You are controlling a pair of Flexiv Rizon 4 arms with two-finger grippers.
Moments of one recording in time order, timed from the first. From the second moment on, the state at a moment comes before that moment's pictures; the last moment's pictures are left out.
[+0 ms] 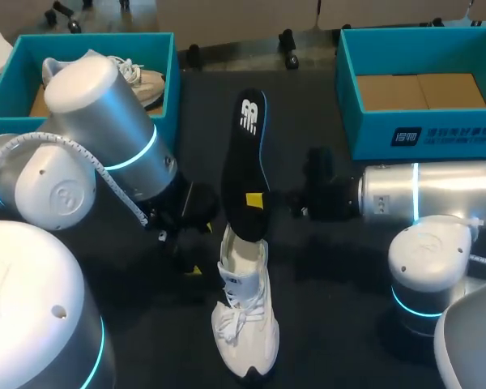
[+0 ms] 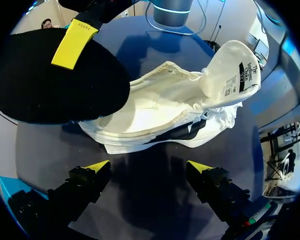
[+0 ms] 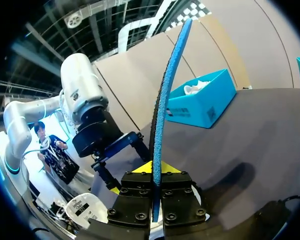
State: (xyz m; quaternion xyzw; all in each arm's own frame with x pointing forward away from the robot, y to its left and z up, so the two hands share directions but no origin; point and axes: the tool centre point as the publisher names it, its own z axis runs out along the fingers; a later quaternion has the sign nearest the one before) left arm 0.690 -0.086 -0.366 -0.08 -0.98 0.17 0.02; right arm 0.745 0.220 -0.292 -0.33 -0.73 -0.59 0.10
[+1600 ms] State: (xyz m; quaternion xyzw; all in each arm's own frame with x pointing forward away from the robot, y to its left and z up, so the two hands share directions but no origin) left arm 0.690 -0.087 -0.366 -0.08 -0.98 0.17 0.02; right arm 0.736 0.237 -0.306 -0.25 -0.72 -0.63 0.15
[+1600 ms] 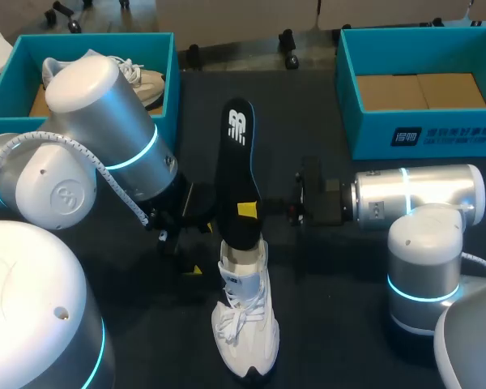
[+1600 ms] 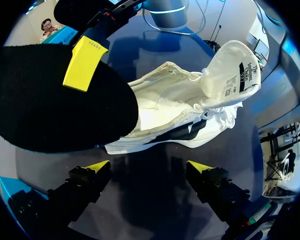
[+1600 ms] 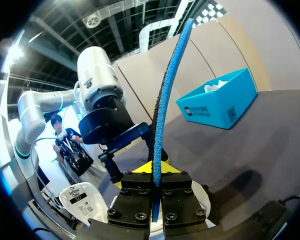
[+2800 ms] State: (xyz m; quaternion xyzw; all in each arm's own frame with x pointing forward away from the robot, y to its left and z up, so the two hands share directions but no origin) left arm 0.690 -0.087 -0.366 -0.08 -0.98 0.17 0.02; right arm 0.718 0.238 -0.326 -0.27 -0.72 -0.61 0.19
